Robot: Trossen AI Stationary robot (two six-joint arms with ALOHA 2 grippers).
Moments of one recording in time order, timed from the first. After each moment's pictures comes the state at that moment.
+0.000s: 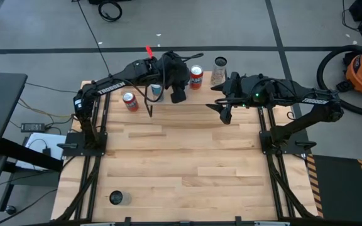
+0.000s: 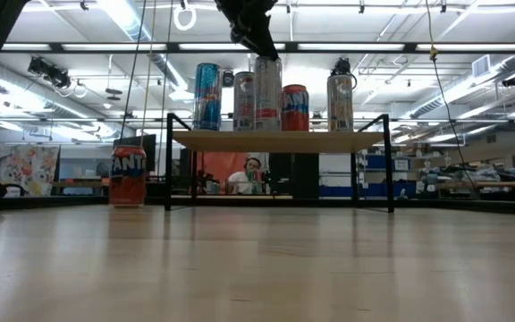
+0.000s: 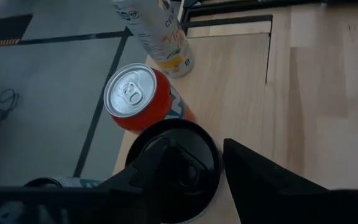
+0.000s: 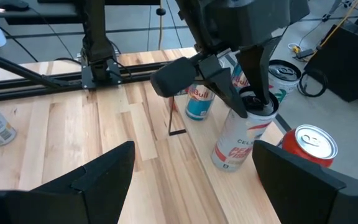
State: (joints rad) left arm 0.34 1.84 2.01 -0.92 -0.16 0.32; right arm 0.02 1.22 1.52 -0.78 0.34 0.08
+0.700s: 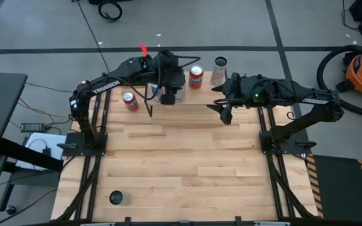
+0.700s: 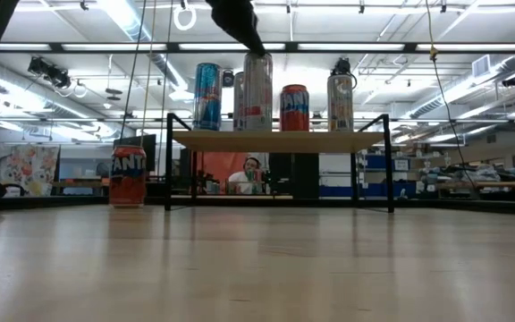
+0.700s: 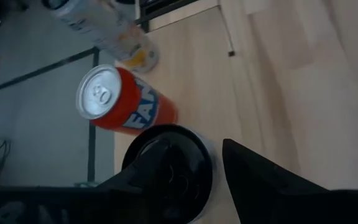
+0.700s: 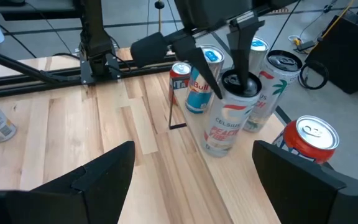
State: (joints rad) left arm 0.36 1.78 2.00 -1.01 -0.04 0.60; right arm 0.02 1.23 1.52 -0.80 0.34 0.10
